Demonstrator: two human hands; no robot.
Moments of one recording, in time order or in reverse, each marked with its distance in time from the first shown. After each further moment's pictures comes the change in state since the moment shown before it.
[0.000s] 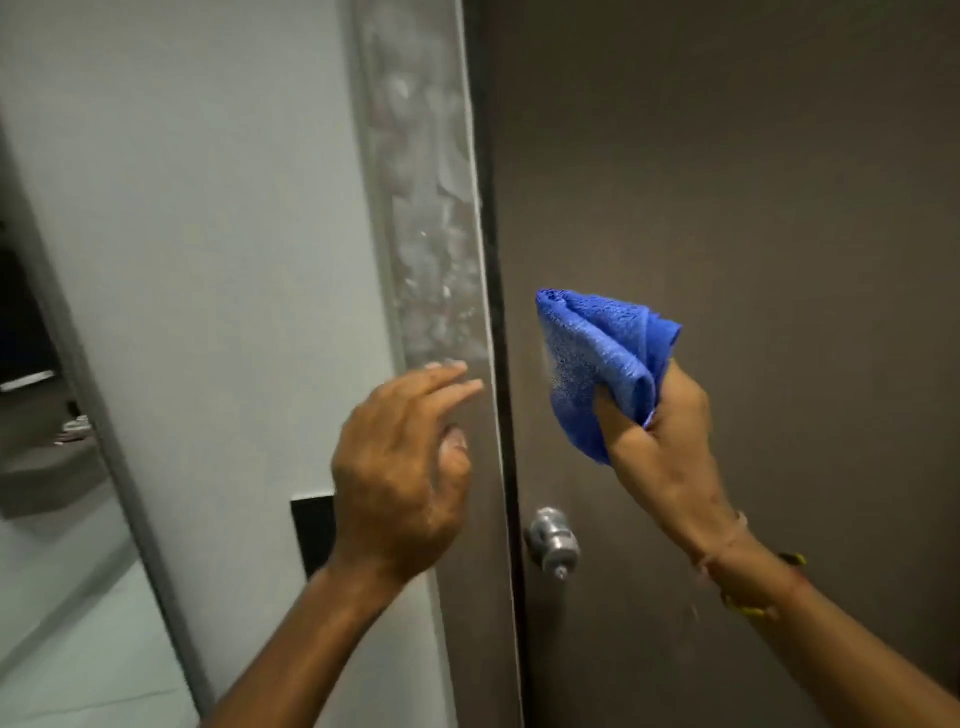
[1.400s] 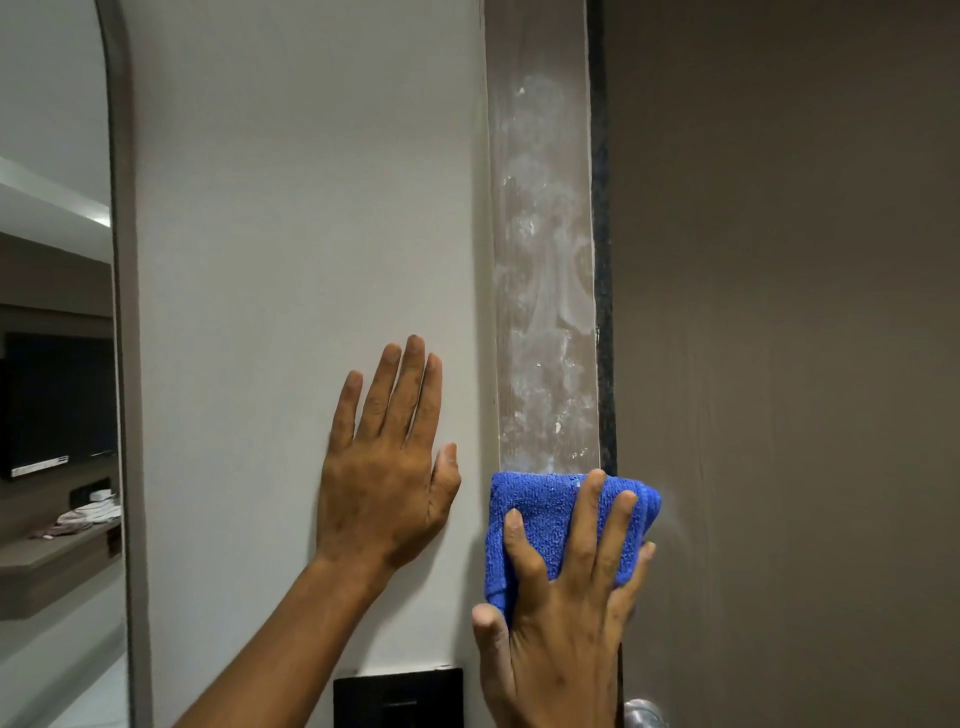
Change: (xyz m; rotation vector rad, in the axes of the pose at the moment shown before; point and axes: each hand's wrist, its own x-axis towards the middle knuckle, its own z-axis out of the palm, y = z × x) left_hand 0.060 -0.143 0.012 0.660 -0.156 0.041; right_hand -0.021 0.047 0.164 -0.740 0.086 -0.211
